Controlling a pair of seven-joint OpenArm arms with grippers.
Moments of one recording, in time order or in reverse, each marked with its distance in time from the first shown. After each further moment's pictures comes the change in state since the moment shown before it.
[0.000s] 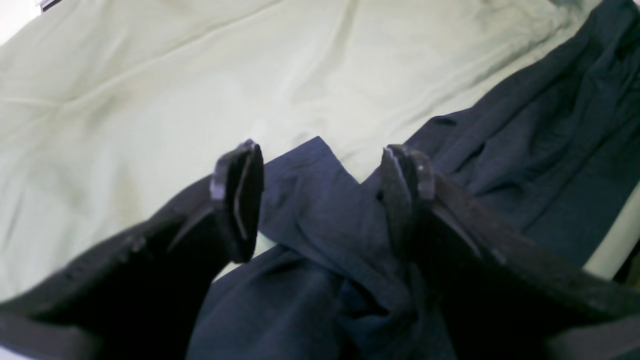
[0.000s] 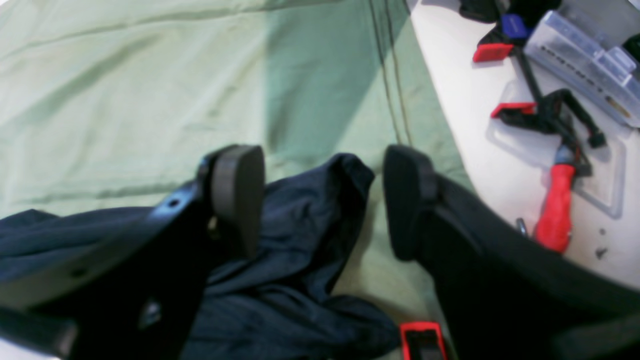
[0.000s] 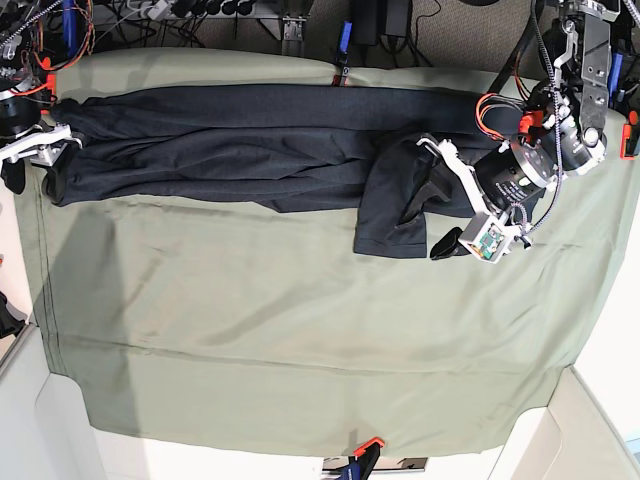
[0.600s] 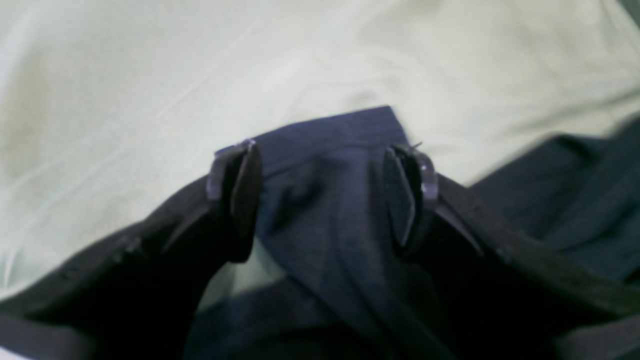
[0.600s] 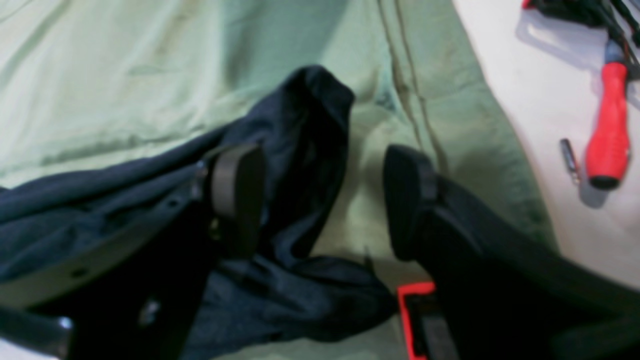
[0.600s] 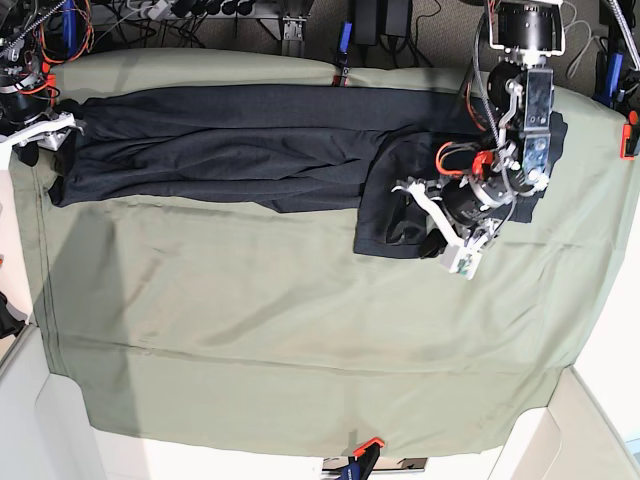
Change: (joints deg) left arm -13.4 11.6 0.0 -31.1 9.6 0.0 -6.2; right arm 0.1 1.7 -0.2 -11.5 1.8 0.5 2.1
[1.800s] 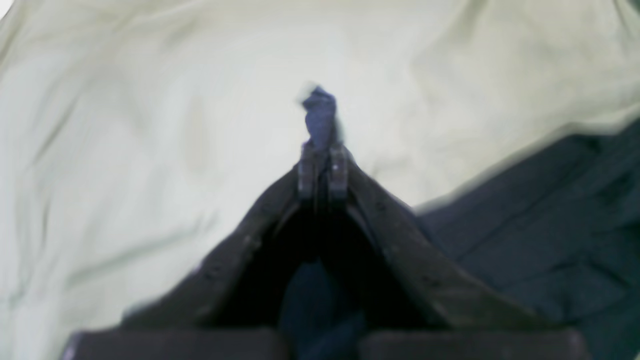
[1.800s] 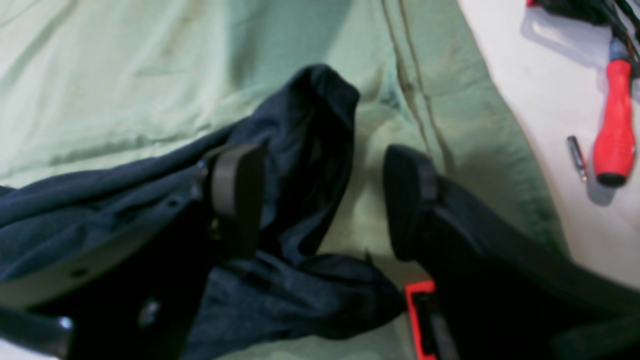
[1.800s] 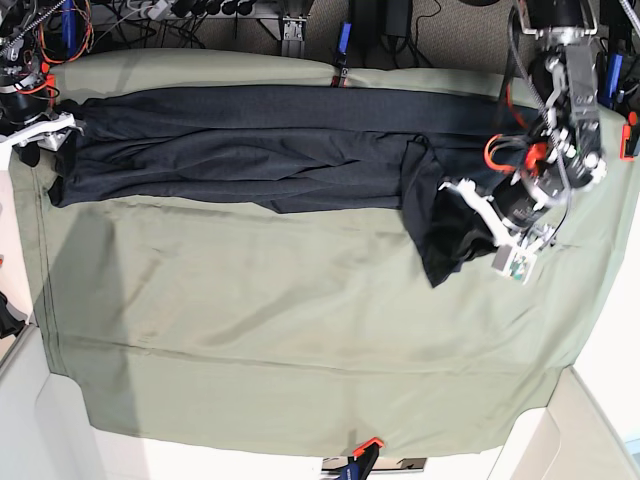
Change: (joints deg) left arm 9.3 -4.2 -11.4 21.0 -4.0 -1.8 9.3; right arm 0.0 0.0 0.0 0.0 1.1 0.0 -0.2
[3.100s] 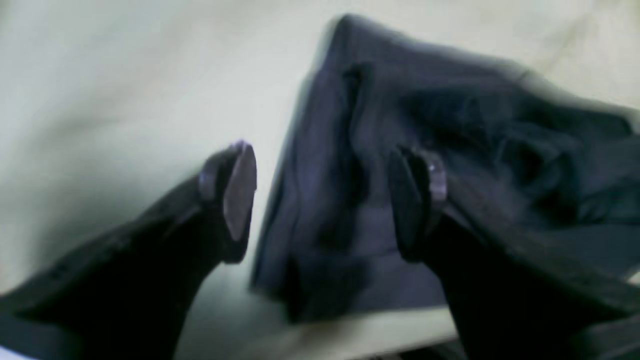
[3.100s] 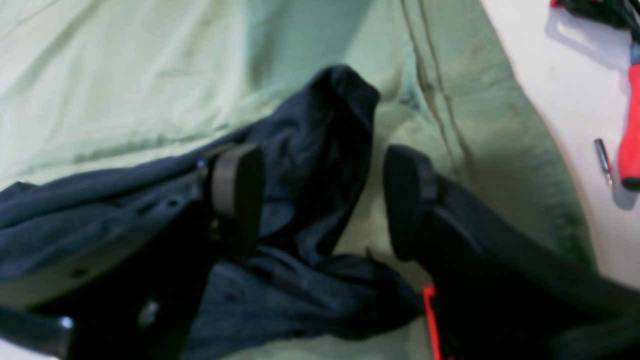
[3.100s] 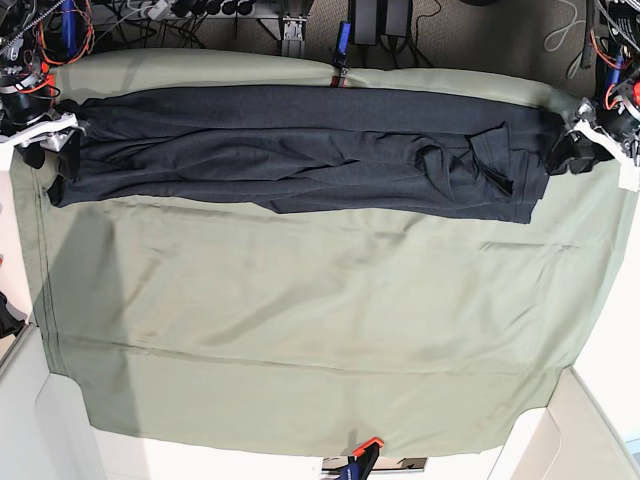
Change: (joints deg) left arm 9.9 -10.2 -23.2 -26.5 -32.5 -8.5 10.5; right arm 0.0 0.0 0.0 0.0 2.1 1.1 -1.7
